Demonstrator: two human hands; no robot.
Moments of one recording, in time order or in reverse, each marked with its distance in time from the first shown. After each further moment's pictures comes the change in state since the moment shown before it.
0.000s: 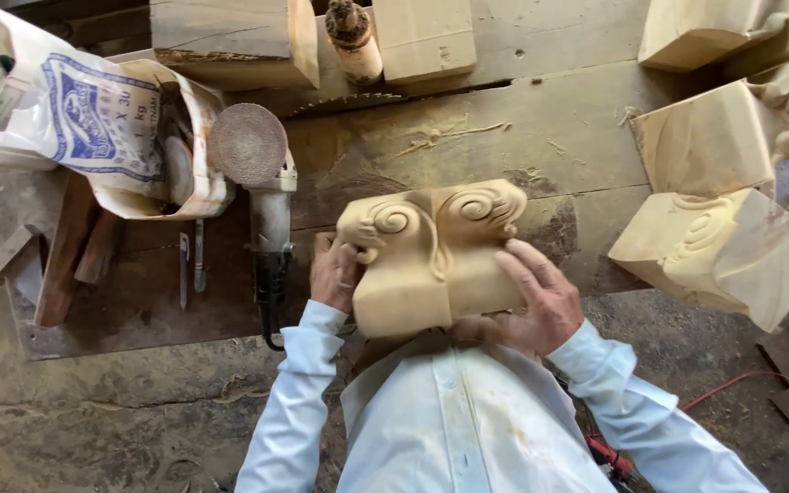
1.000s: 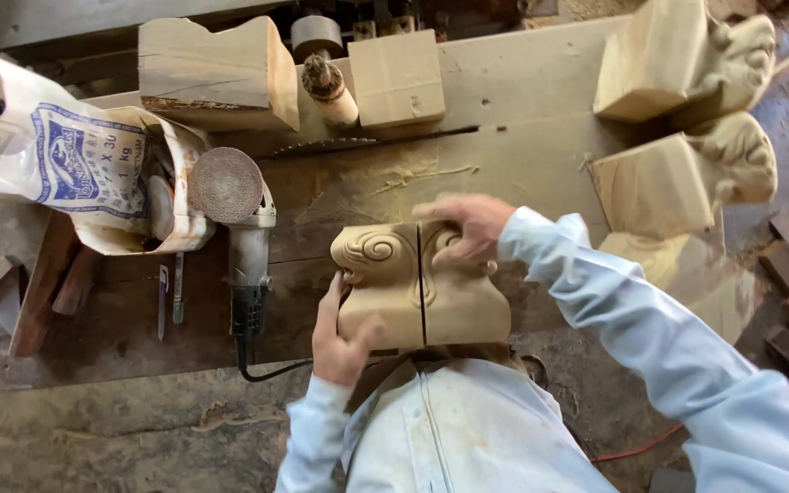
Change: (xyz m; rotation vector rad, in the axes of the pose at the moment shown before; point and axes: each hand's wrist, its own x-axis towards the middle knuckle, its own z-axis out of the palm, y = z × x) left_hand -0.044 0.109 0.009 -0.538 0.283 -0.149; right_hand 0.185 0.042 0.004 0.227 -0.827 0.019
